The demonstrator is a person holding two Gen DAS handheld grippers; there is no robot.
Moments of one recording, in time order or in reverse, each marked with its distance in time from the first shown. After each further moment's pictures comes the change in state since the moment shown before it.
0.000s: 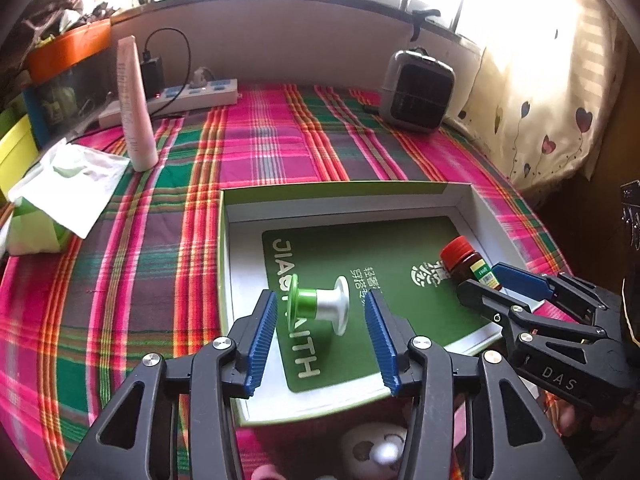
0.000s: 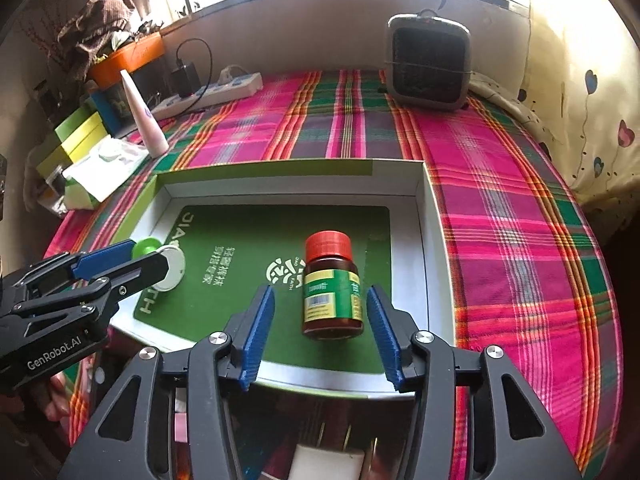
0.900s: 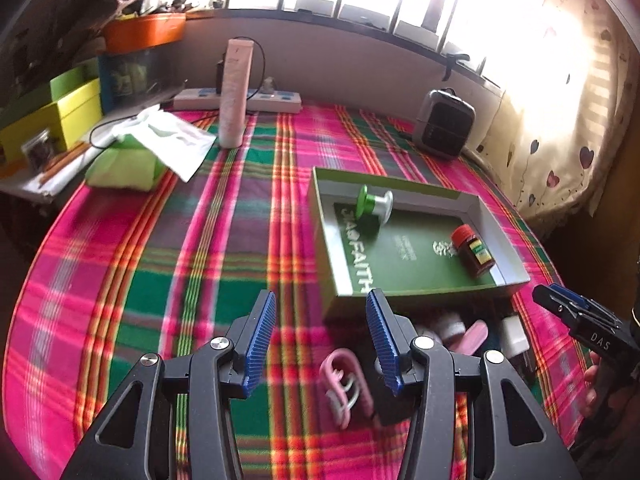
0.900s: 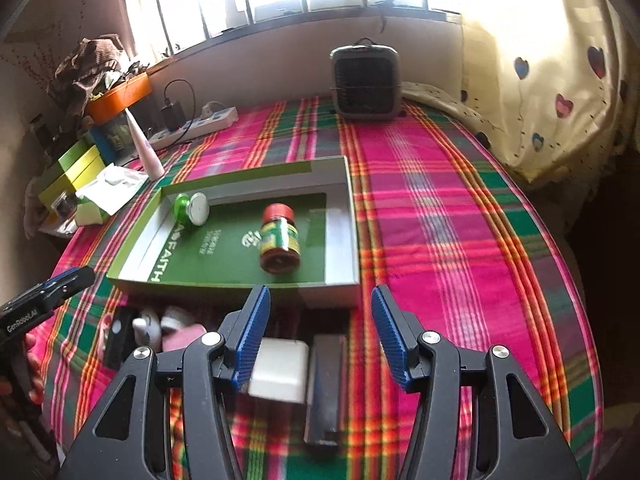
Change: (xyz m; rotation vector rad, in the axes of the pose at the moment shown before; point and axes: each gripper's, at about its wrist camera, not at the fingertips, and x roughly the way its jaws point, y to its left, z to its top) left arm -0.072 0.043 -0.057 -0.129 -0.078 0.052; right arm -0.068 -0.027 -0.047 0.096 -0.098 -0.052
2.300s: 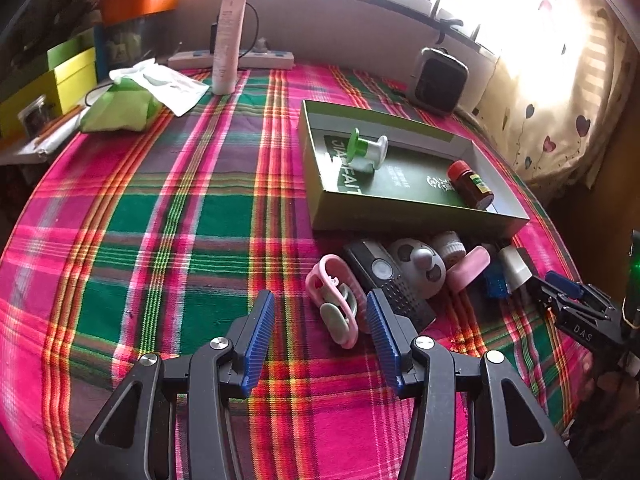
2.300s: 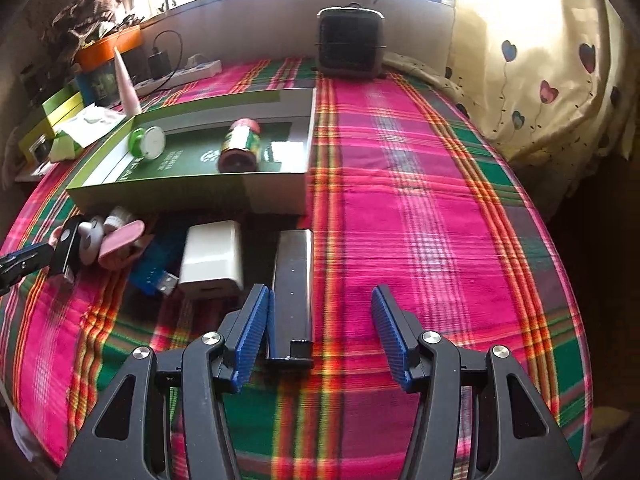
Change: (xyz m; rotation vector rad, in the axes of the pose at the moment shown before) left arm 0.007 -0.009 -0.043 0.014 0.096 -0.014; right arm 0.007 -0.020 -0.047 -0.091 0.070 -0.108
